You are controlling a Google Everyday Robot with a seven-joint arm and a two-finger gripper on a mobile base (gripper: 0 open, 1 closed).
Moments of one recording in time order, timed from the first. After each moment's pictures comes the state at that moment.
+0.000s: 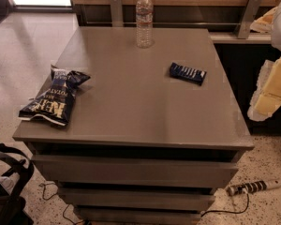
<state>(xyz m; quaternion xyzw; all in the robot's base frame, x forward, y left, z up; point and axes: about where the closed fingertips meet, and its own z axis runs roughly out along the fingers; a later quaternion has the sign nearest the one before) 0.437 -0.210 0.998 -0.60 0.77 -0.06 0.19</state>
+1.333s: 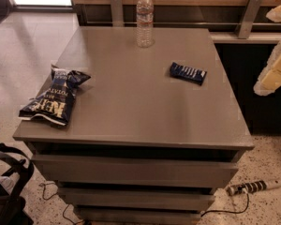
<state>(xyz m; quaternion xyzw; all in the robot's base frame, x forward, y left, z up) 0.491 -0.252 0.997 -0.56 0.79 -0.02 0.25</state>
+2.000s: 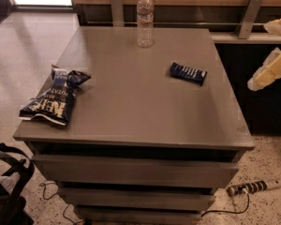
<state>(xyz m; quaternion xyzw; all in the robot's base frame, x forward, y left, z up) 0.546 -0.284 0.955 -0.51 0.78 0.06 0.34</state>
